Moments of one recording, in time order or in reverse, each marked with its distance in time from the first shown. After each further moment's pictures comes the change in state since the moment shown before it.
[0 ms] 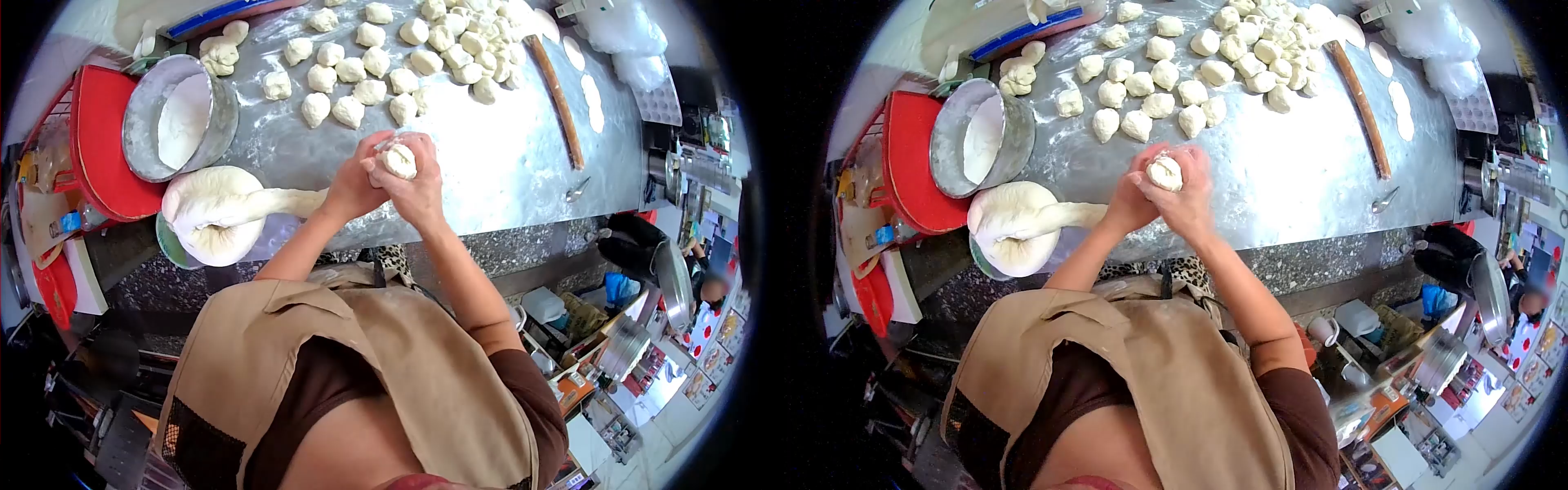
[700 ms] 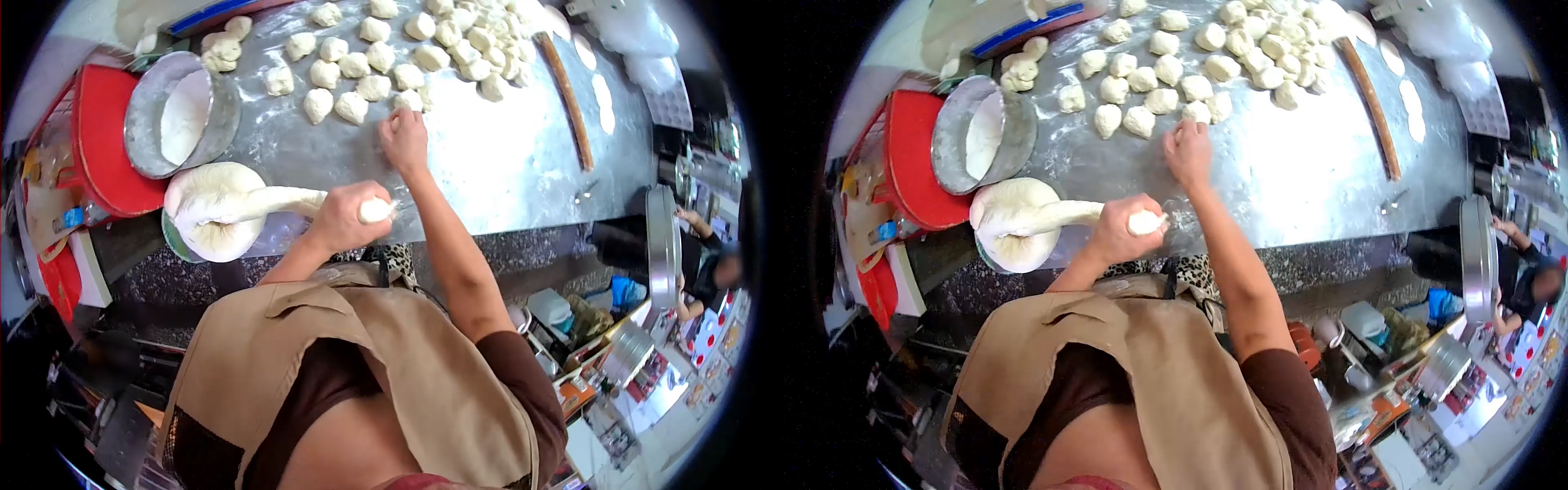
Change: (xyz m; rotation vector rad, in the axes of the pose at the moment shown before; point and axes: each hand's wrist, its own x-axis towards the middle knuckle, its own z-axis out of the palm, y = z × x) left_hand -0.032 0.033 -0.027 -0.022 -0.211 -0.115; right_hand 0.043 0.105 0.036 -0.519 0.063 -0.133
